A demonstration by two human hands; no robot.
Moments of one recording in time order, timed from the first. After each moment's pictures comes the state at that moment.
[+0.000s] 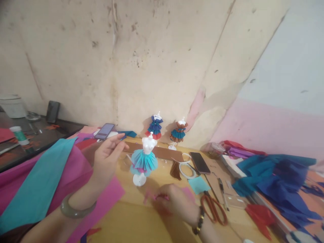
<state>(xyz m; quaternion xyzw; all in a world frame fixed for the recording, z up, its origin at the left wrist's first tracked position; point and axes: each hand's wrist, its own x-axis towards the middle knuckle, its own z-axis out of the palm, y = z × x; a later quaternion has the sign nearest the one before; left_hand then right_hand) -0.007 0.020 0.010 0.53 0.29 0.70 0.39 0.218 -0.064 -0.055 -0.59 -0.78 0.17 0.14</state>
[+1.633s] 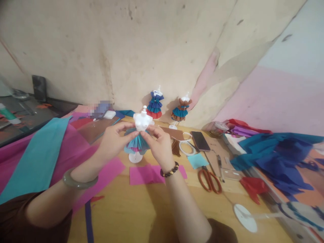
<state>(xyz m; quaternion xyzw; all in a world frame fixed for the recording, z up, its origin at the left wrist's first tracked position) 0.007 0.031 -0.007 0.68 0.37 0.53 0.33 0.167 -0.002 -0.022 -0.47 -0.59 0.27 0.60</state>
